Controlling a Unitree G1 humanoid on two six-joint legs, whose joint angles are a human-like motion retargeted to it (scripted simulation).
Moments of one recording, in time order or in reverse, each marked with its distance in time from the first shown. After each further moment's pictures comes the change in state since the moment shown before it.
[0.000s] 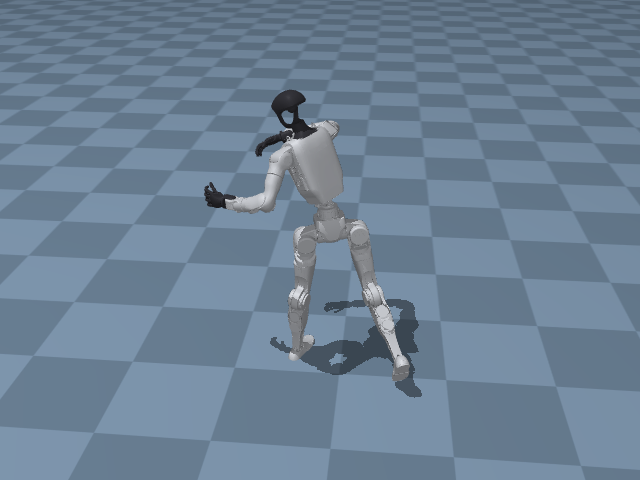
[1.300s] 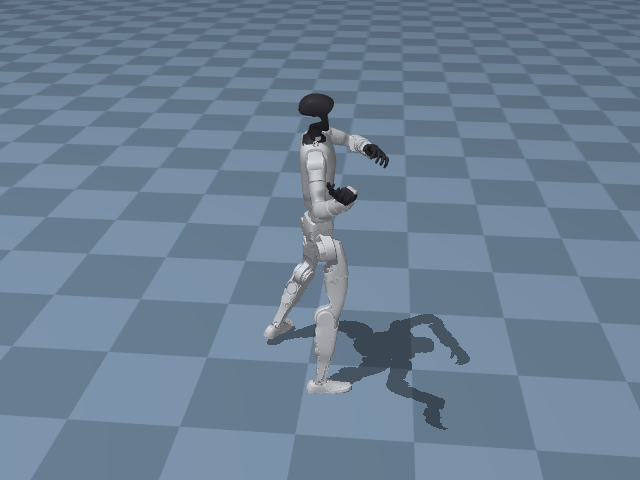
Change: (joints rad) left arm -0.904 -0.275 -1.033 -0.386 0.396 0.170 -0.004; right arm 0.999 0.230 -1.704 0.006 0.383 -0.408 -1.222; waist -0.981 0.153 -0.288; left_leg 0.141 0.287 1.170 0.617 -0.225 0.150; right_leg -0.074 -0.233 -0.369 -0.469 -0.436 0.010
